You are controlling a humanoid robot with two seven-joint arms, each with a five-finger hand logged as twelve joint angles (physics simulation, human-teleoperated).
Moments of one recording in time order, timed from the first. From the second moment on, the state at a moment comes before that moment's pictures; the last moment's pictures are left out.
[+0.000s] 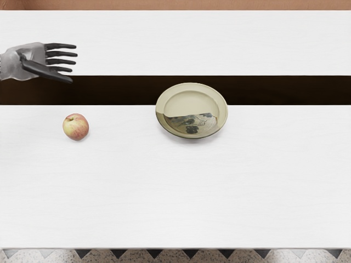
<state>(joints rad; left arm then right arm) -1.17 0.64 -0.12 -0.58 0.08 -0.61 0.02 -0.04 0.00 0.11 0.18 -0.07 -0.01 -0.08</state>
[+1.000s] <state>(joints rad) -1.60 0.60 0.13 -0.84 0.57 -0.61 0.44 -0.05 0.00 0.11 0.18 -0.07 -0.01 -0.08</state>
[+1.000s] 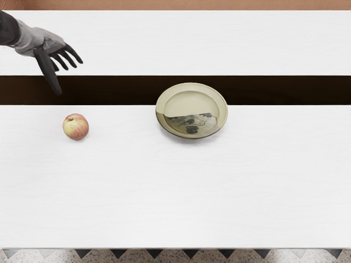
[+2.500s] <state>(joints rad) -1.84 0.18 1.12 -1.41 0.42 0.35 0.46 -0.05 0.00 0.11 0.18 -0.07 -0.01 -0.08</state>
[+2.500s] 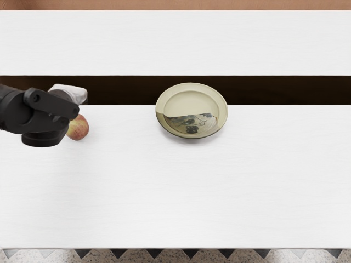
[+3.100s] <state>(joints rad) -1.75 0.10 1.09 -1.33 0.42 0.38 0.41 -0.05 0.00 0.11 0.18 -0.07 -0.01 -0.08</state>
